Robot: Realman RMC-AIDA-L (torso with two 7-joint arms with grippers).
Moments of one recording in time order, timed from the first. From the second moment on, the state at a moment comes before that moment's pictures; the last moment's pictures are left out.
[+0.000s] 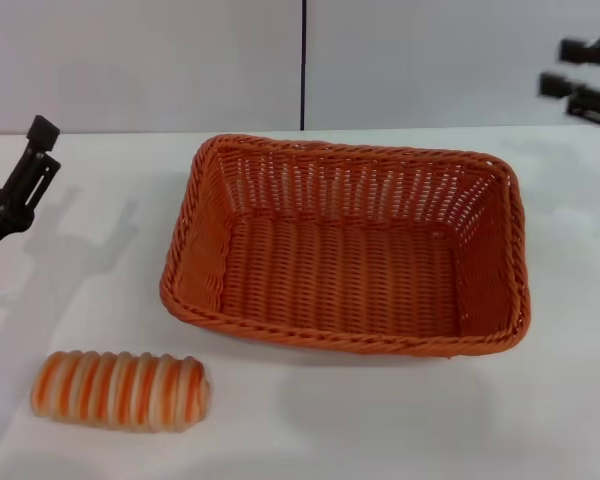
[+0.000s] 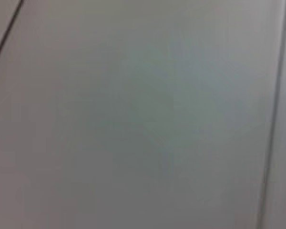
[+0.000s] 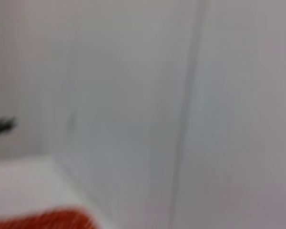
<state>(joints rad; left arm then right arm) -0.29 -2.06 0.20 -0.08 1.47 1.72 -0.50 0.54 1.99 -0.49 -0.77 1.23 1.61 -1.91</state>
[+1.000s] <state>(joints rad) -0.21 -1.91 0.34 0.41 1.99 1.75 -1.21 0.26 2.06 0.11 -0.38 1.49 1.54 -2.18</state>
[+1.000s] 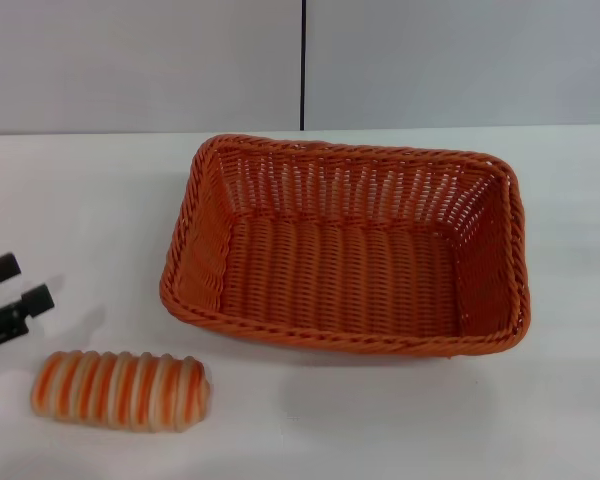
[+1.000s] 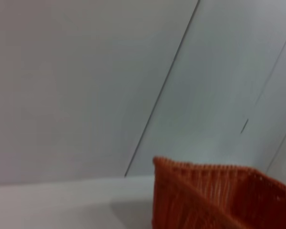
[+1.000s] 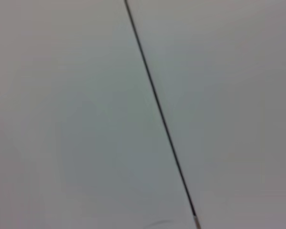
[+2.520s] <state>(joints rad) -0.15 -1.95 0.38 0.41 2.12 1.63 -1.19 0.31 2.06 0.08 -0.34 1.47 1.50 -2.18</state>
